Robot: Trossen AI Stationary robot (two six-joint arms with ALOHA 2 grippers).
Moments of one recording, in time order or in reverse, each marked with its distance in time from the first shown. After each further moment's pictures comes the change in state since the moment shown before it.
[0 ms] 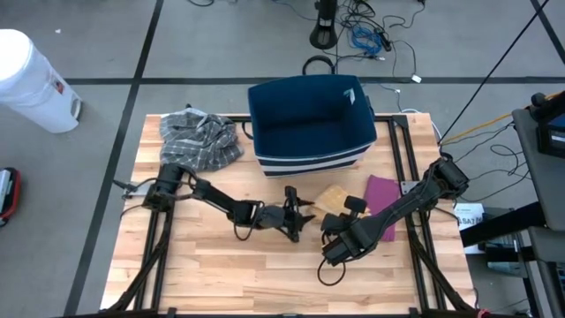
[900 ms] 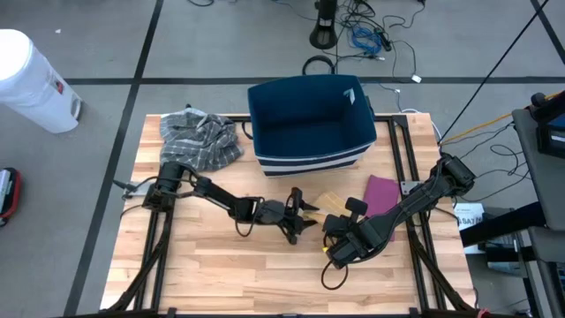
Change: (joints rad) left arm 0.034 -0.001 0.000 0.033 0.244 0.091; right arm 0.032 -0.063 0.000 0.065 0.029 0.040
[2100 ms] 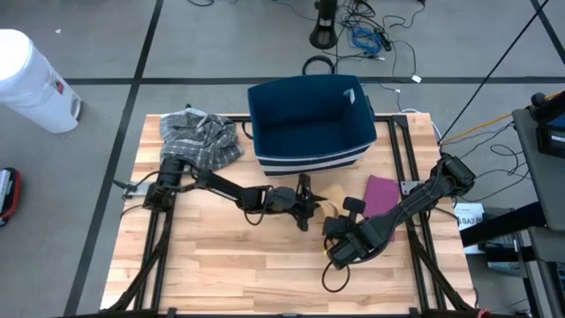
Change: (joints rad) left arm 0.083 -0.003 0.157 -0.147 -0.046 0.018; right arm 0.007 0.000 0.000 0.003 0.016 -0.109
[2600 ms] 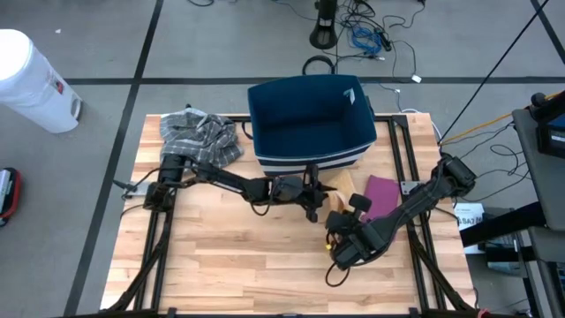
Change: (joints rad) left arm 0.061 0.001 0.135 -0.075 0.051 0.018; right arm 0.029 0.000 0.000 -0.071 0.101 0.173
